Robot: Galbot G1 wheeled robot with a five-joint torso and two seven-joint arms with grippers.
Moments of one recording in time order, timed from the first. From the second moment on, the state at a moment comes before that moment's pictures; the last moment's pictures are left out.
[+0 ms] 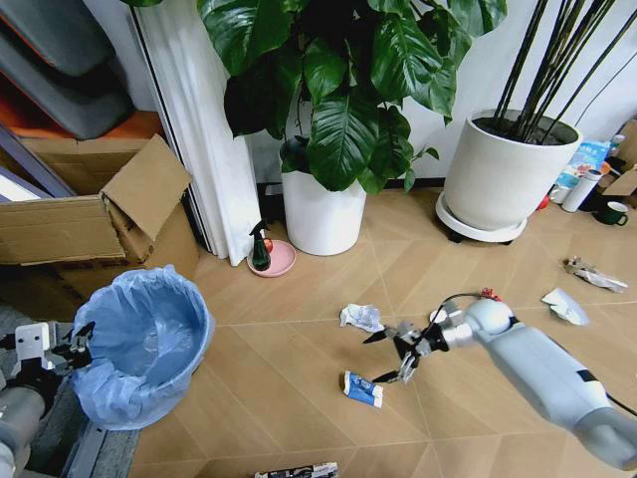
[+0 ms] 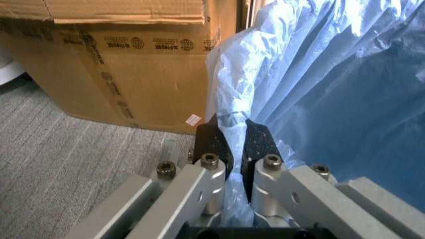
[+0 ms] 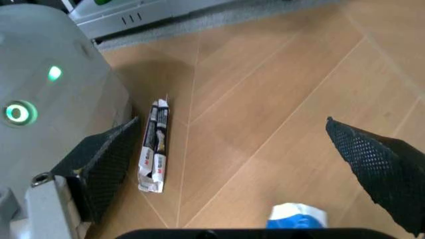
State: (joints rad) left arm 1.90 -0.89 -1.11 -2.33 -0.96 0.46 -0.33; right arm -0.62 0.97 -0.15 1.04 0.41 0.12 -1.42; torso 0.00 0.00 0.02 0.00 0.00
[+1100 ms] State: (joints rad) left arm 1.92 -0.86 -1.16 -2.34 -0.99 0.46 -0.33; right arm -0.64 1.27 -0.22 0.83 -0.03 0.24 -1.53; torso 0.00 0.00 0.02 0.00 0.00
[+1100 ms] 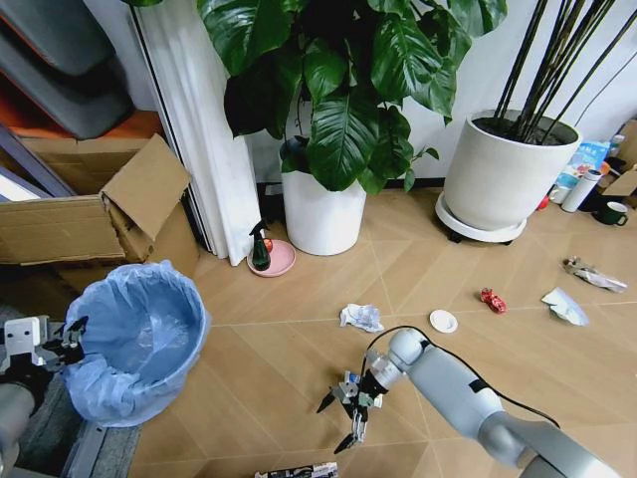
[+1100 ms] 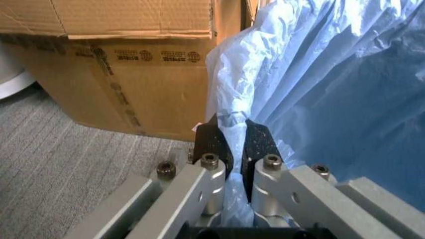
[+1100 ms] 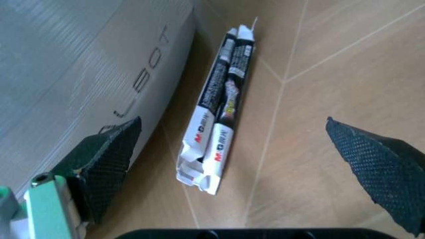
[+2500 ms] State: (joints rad) left arm 1.80 -0.83 -1.11 -2.26 -1.02 0.47 -0.34; right arm -0.67 1.38 -0.27 0.78 -0.36 0.37 -1.43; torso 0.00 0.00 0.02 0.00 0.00
